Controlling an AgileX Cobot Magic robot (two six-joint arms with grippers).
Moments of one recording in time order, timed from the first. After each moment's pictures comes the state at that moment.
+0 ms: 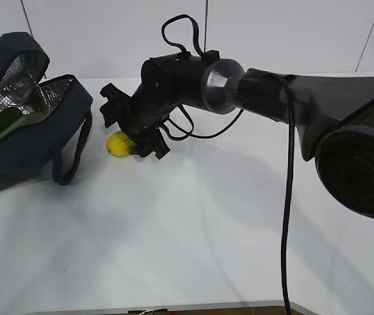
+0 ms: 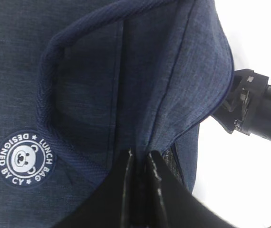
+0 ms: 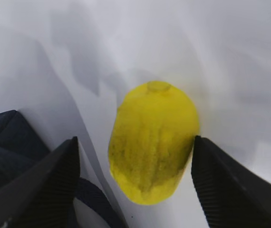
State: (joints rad) left arm 0.25 1.79 -1.57 -0.67 1.18 0.39; right arm 0.65 2.48 -2.15 0.11 0.62 1.19
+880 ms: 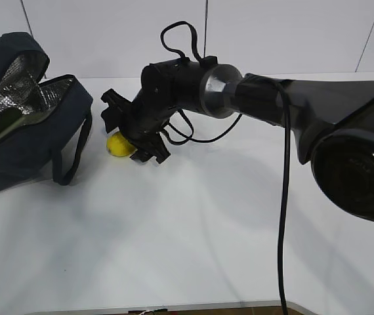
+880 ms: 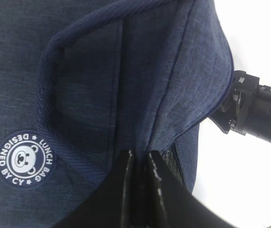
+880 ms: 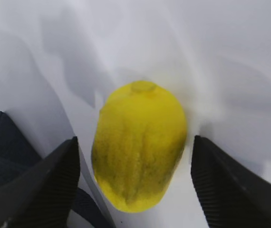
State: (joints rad) left arm 0.25 1.79 -1.57 -0.67 1.18 0.39; right arm 0.65 2.50 -2.15 0.12 0.62 1.19
